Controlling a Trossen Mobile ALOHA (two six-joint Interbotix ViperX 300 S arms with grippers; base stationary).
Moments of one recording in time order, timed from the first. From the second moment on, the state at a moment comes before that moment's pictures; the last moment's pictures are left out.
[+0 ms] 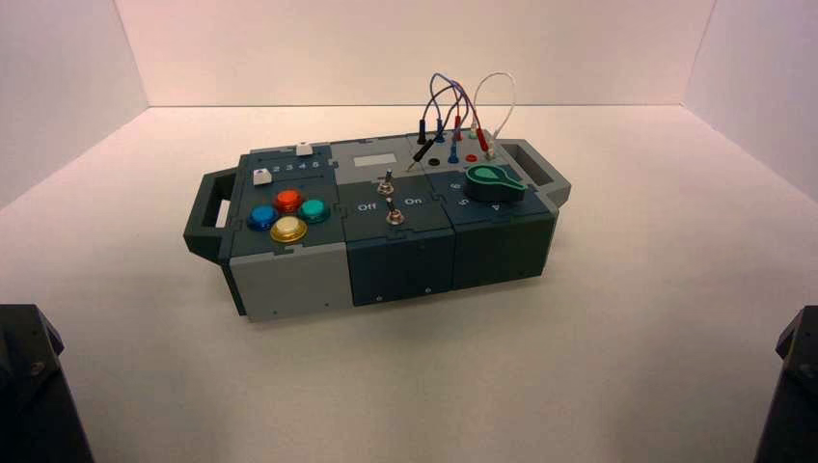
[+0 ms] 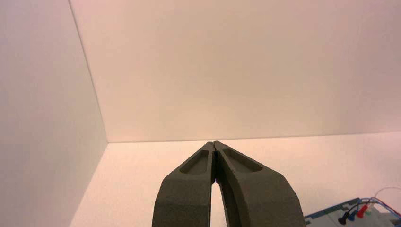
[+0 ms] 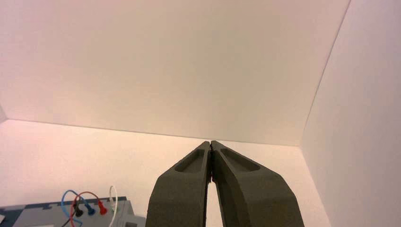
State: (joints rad) left arm -0.02 -1.01 1.08 -0.46 0.15 0.44; right arm 0.09 -1.03 1.11 0.04 0.08 -0.07
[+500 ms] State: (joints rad) left arm -0.15 -0.94 1.03 -0.46 0.33 0.44; right arm 0.24 -0.86 1.06 0.04 0.24 -0.07
